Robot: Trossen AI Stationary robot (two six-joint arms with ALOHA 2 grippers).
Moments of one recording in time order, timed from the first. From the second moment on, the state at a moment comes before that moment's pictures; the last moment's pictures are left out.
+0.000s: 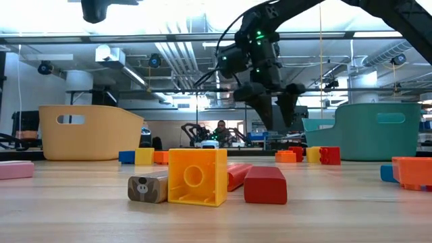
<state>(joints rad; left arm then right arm) 0.03 0.80 1.01 -0.54 -0.17 -0.79 -0.35 2.09 1.75 -1.39 0.03 0.64</state>
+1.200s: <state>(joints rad) 0.13 0.81 1.01 -0.56 -0.17 -0.70 -0.36 2.08 1.55 -1.29 0.05 0.74</state>
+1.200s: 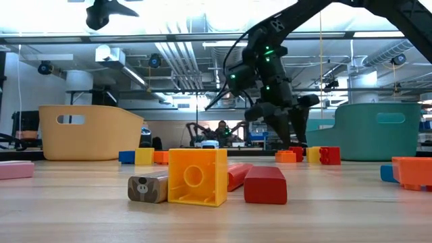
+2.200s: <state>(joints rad) 0.13 0.82 1.01 -0.55 -0.17 -0.67 -0.37 2.06 1.48 -1.08 -0.03 0.69</state>
